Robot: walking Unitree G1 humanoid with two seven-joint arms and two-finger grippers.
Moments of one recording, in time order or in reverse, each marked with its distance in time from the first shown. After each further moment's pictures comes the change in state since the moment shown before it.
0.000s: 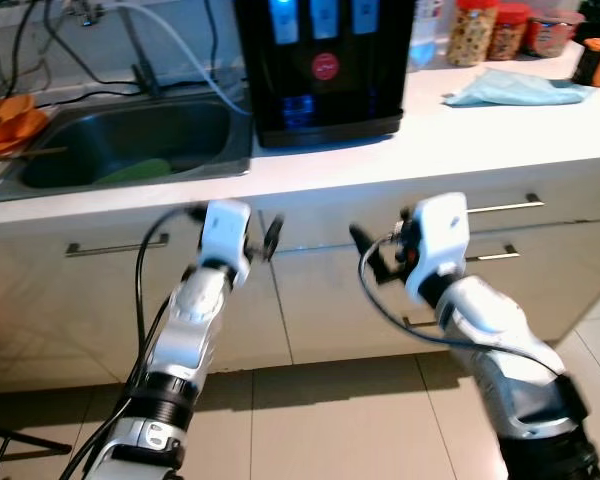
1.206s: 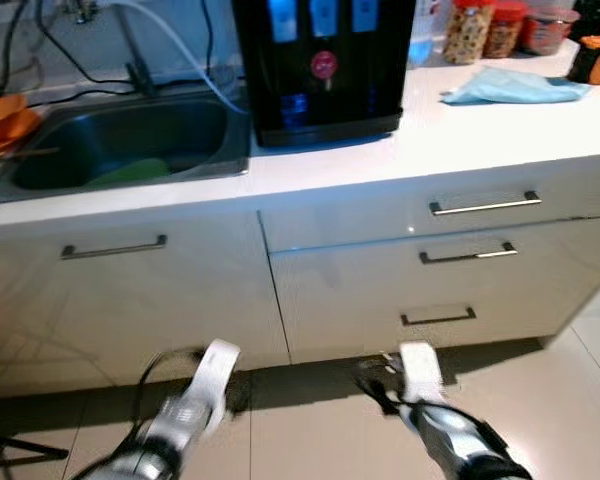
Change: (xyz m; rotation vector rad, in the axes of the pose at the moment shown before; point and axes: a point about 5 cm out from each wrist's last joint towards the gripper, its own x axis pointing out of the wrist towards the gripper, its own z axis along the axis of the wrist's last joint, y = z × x) left arm -0.108 -0.007 -0.176 -0.032 0.915 -0.063; right arm -0.038 -0.006 -0.218 0.225 0.706 -0.228
